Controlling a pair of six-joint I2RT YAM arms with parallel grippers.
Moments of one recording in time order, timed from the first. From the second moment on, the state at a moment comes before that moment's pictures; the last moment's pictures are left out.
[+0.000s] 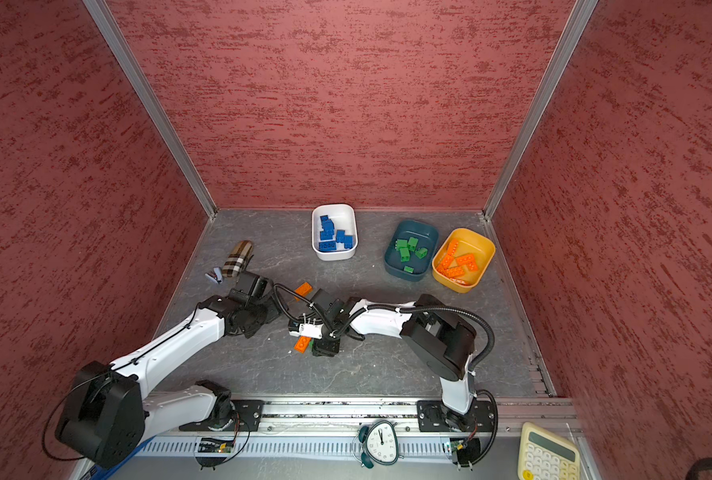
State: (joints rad) left arm -0.36 1.19 0.67 -0.61 -0.02 -0.94; right arm 1.00 1.88 1.14 -0.39 -0.33 -0.42
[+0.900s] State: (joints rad) left arm -0.57 1.22 0.65 -0.61 -0.06 -0.88; right arm 0.73 1.65 0.97 -0.11 -0.19 -0.24
